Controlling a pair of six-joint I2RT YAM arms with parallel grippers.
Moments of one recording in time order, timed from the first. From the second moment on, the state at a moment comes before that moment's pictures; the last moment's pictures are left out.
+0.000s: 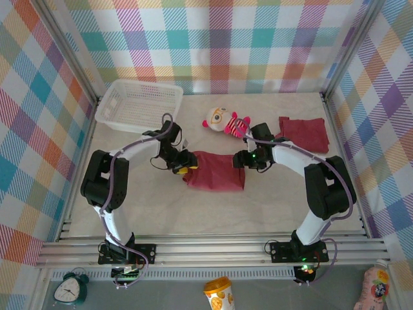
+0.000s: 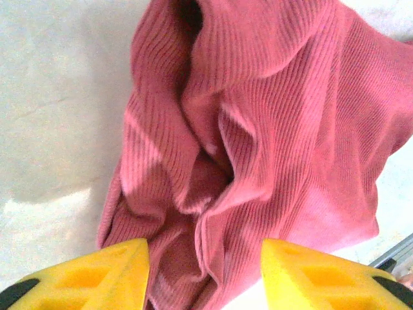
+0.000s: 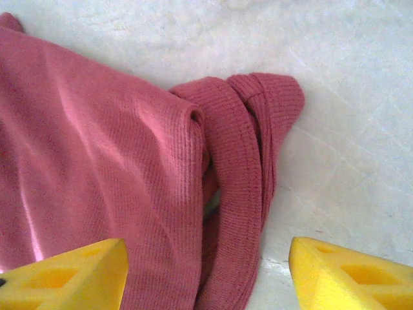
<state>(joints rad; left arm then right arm) -0.38 1.82 1.23 -0.72 0.47 -0.53 0.39 1.70 1.05 -0.52 -0.29 0.29</state>
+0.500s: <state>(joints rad) -0.39 1.95 1.28 -0.74 0.46 -0.48 0.45 1.81 1.10 -0.52 -0.28 0.29</state>
